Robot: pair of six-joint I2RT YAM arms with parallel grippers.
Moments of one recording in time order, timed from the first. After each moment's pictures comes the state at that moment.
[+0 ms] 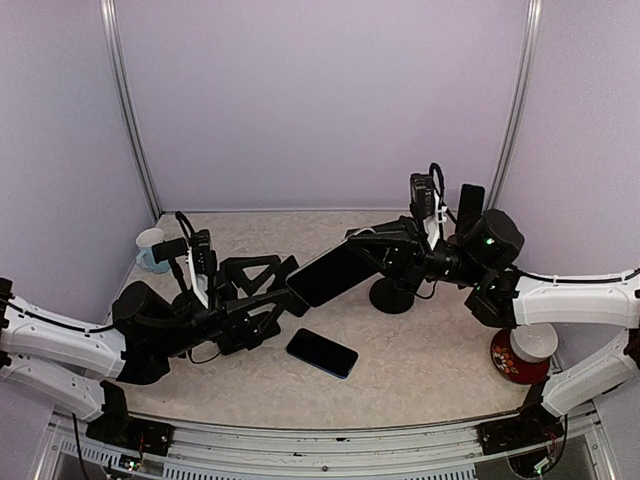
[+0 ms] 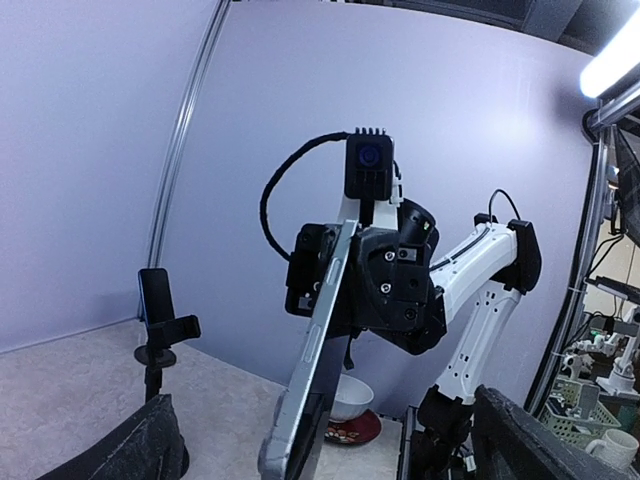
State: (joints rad) left arm -1.11 1.20 0.42 1.17 0.09 -0.28; right arm 0.87 1.35 0.76 1.02 -0.68 0.41
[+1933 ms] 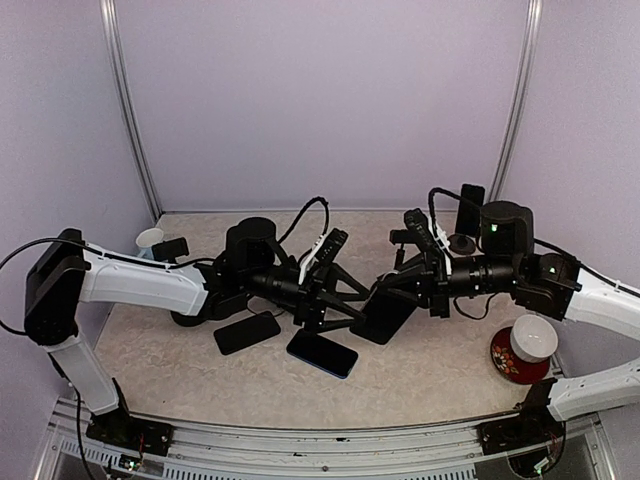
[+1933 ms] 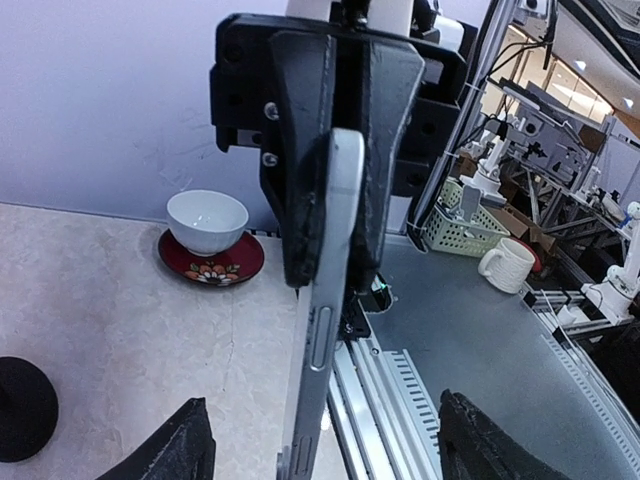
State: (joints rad) left arm -0.94 1.71 1.02 0.59 0.89 -0.19; right arm 0.83 1.02 0.85 -0.13 -0.54 -0.03
